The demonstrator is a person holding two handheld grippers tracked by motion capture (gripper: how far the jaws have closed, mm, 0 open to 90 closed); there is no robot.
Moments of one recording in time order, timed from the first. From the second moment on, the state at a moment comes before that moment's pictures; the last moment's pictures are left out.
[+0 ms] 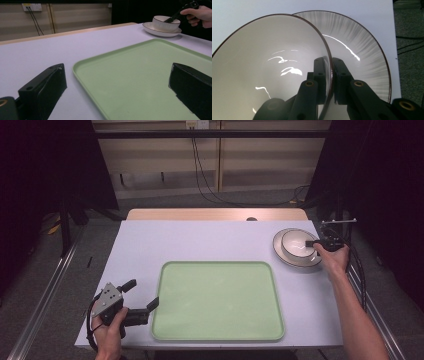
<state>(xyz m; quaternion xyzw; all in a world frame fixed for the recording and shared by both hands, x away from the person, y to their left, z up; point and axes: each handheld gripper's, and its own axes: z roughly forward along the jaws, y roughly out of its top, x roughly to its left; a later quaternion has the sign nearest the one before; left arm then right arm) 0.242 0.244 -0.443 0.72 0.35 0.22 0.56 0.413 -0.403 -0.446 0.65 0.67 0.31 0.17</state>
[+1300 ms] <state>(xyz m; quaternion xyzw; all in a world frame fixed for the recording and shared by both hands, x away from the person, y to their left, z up) 0.243 0.243 -0.442 0.72 0.34 0.22 0.56 0.406 -0.409 -0.431 0.66 0.63 0.36 0.18</state>
